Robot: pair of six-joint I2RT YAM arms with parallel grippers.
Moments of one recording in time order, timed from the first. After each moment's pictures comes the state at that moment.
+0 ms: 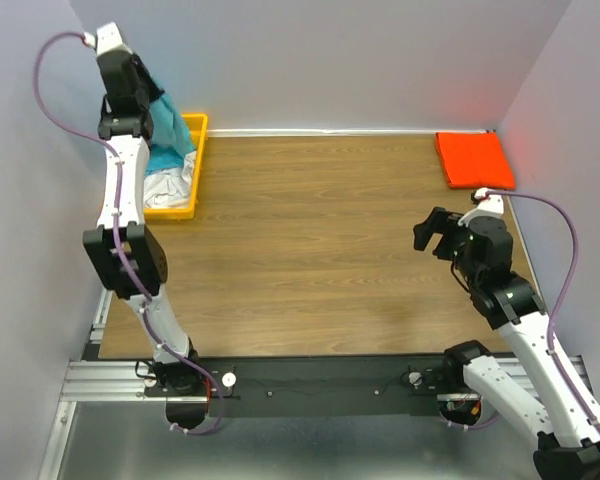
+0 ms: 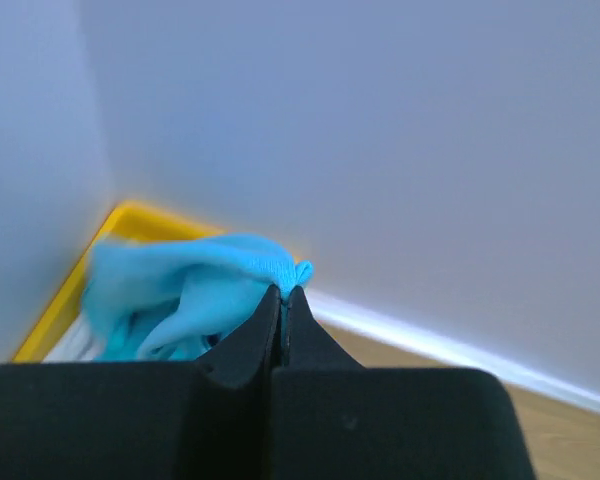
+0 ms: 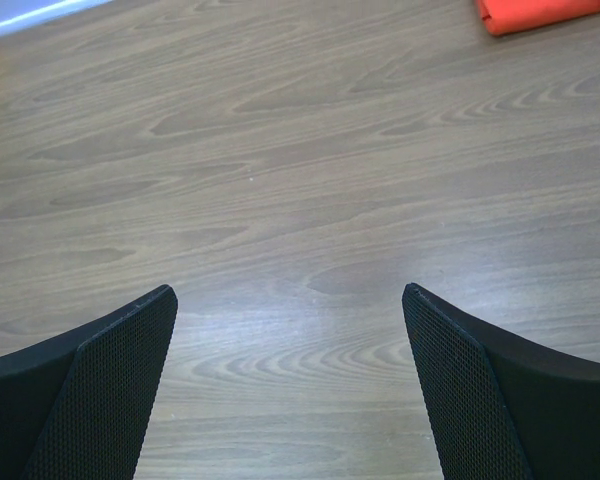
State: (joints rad) left arm 0.15 1.95 2.01 -0.24 -0.08 -0.31; right arm 0.31 0.70 0.75 -0.44 0.23 0.36
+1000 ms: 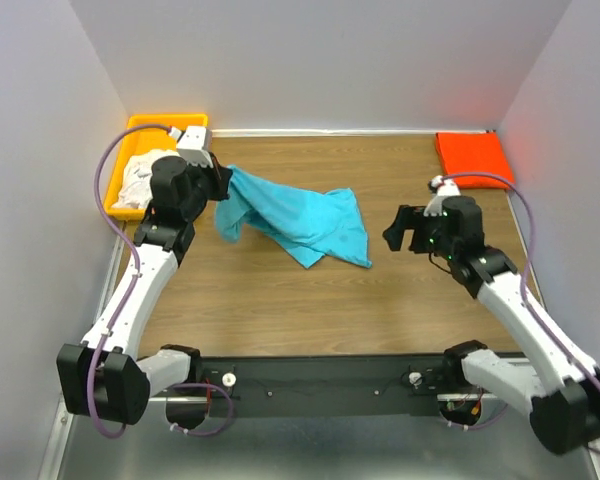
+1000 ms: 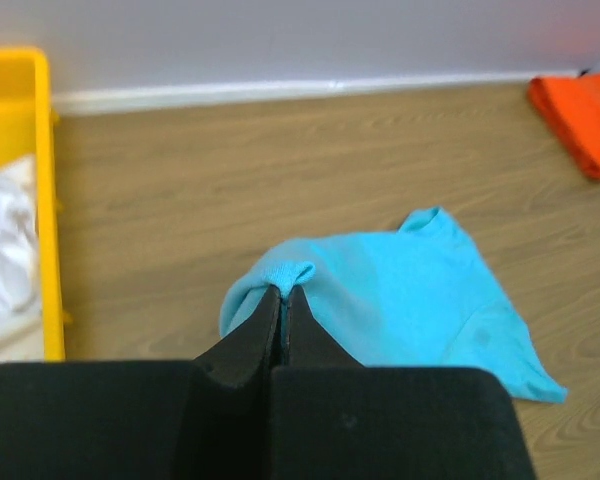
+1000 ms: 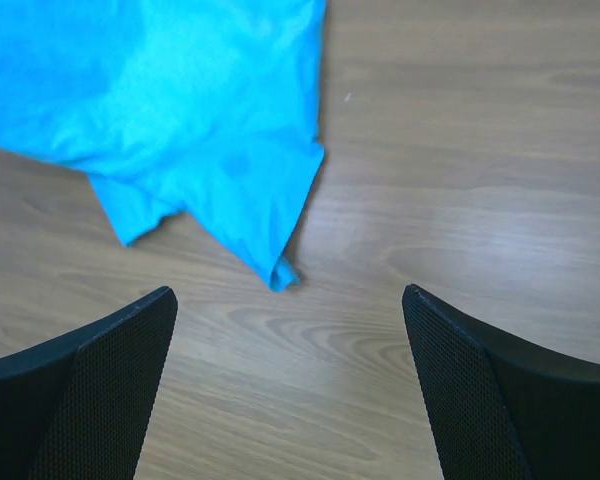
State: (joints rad) left arm -0.18 1.16 1.04 -0.04 0.19 -0.18; right arm 0.31 0.92 0.78 -0.36 -0.04 0.28
